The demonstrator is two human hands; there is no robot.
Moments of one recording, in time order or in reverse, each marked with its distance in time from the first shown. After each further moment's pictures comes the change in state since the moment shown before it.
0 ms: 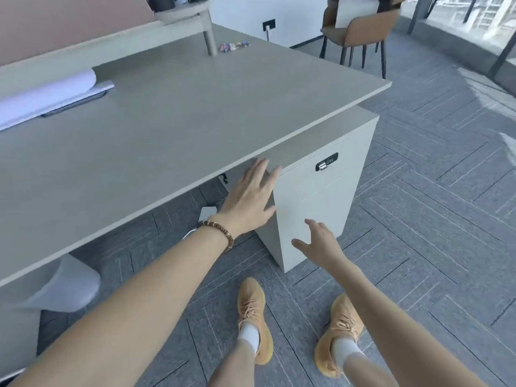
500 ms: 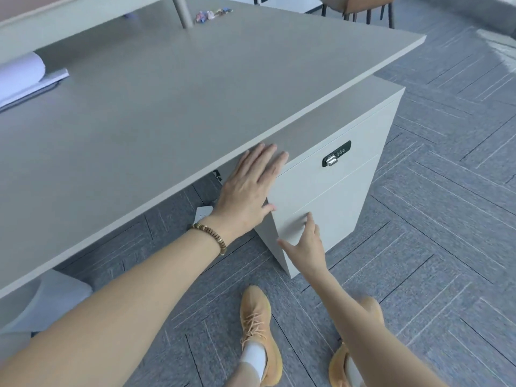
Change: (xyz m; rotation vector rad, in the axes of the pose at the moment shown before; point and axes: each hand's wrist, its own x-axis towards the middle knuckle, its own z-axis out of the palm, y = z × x) left_hand 0.065 -0.037 0.069 0.107 0.183 0.135; right_hand 0.095 0.020 0.080 0.321 0.188 0.125
